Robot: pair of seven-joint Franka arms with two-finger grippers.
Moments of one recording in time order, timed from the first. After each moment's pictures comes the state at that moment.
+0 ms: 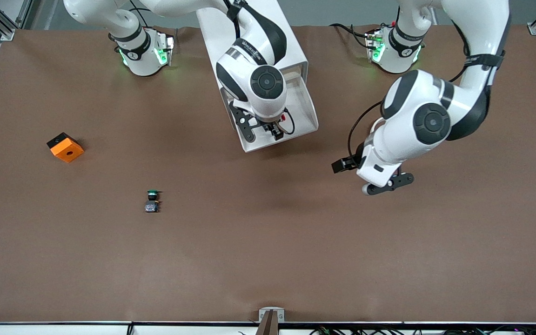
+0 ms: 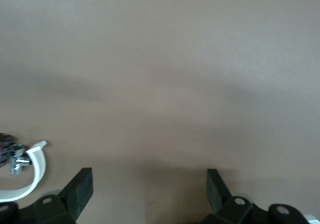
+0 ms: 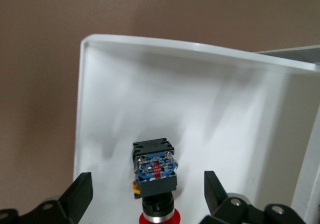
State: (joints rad) left arm -0.23 0.34 -0.23 -1.72 -0.14 2.02 -0.67; right arm 0.81 0.55 0.04 -1.45 0.18 1.83 1.91
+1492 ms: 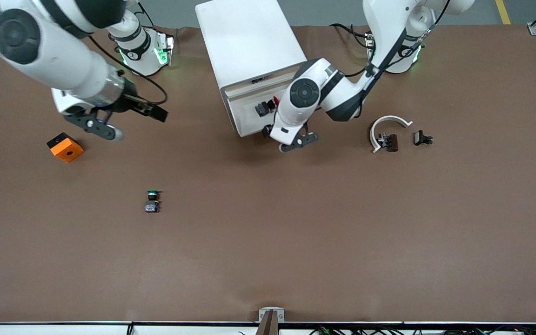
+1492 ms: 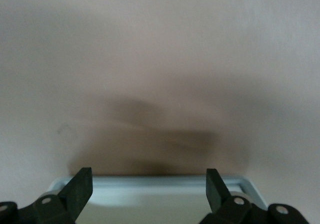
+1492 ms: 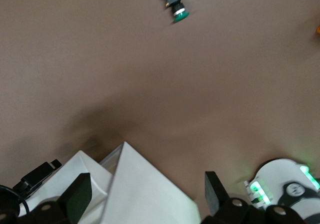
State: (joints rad) left arm -0.52 0.45 -0.37 -1.91 -0.14 2.29 -1.13; right arm 0.29 0.01 0.02 -1.69 0.17 1.52 0.68
